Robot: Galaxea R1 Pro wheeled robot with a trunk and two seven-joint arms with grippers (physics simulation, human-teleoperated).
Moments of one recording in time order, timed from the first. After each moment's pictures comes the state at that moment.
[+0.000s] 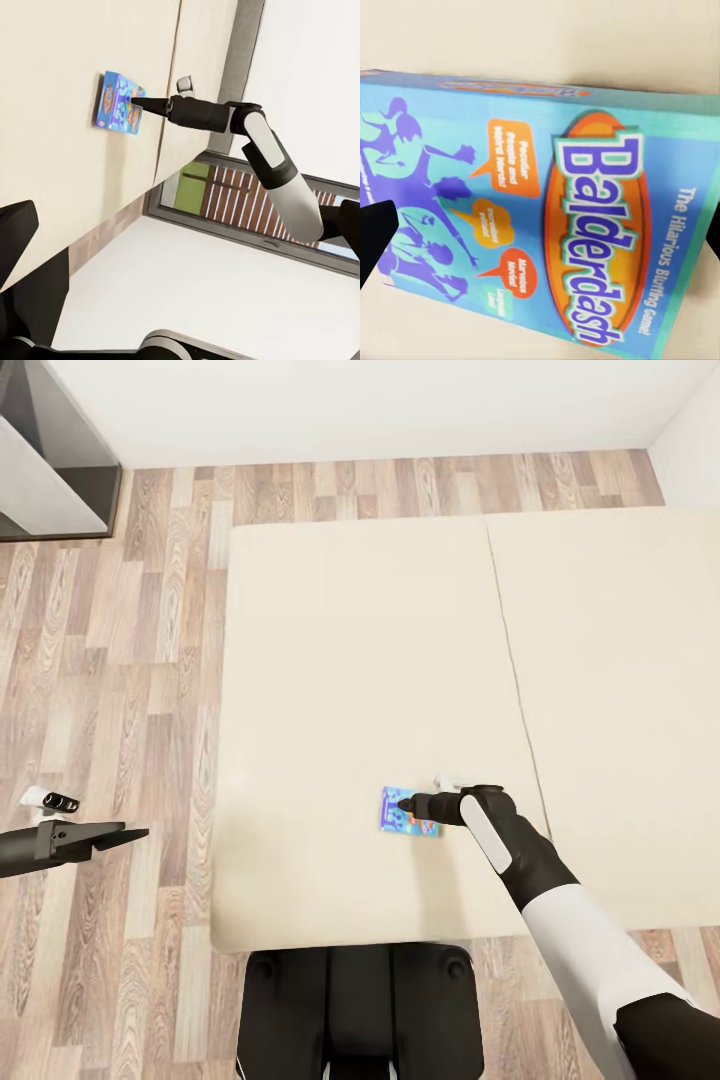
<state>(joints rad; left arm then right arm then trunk) -0.66 0.79 -0.12 -0.93 0.67 0.85 -1.57 -0.89 -0.02 0.26 -0.93 -0.52 0.81 -0.08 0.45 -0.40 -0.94</state>
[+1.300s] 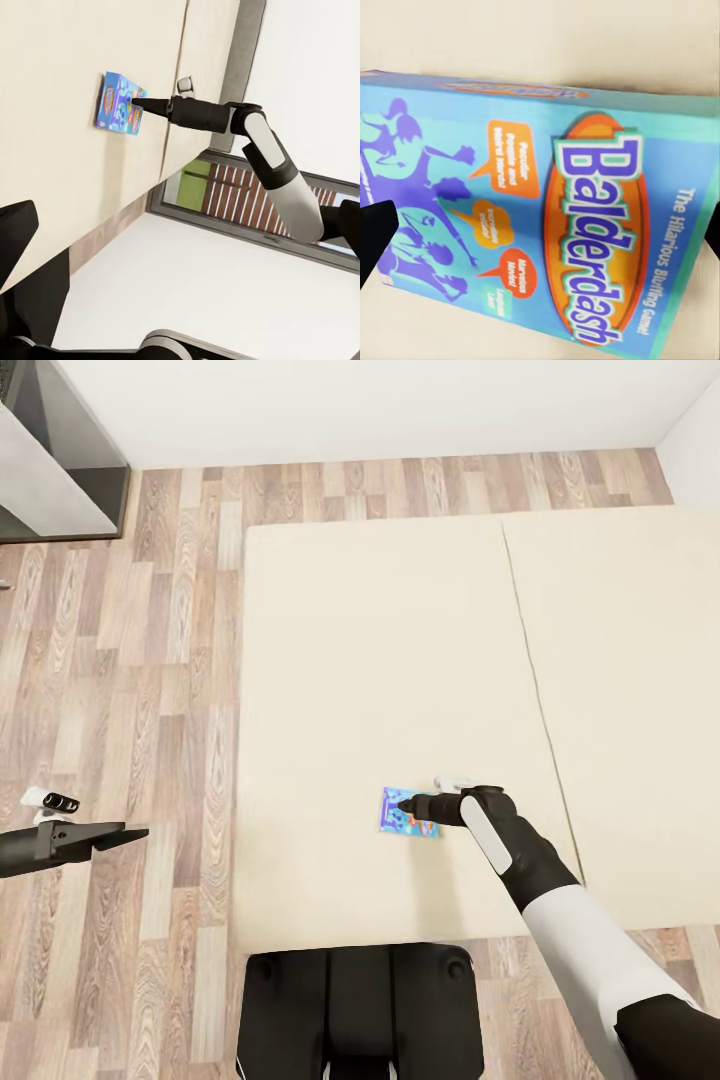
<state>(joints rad) -0.66 0.79 -0.12 -0.93 0.67 0.85 -1.57 -0.89 -0.02 0.26 -0.93 -0.52 0.81 -0.08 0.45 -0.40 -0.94</state>
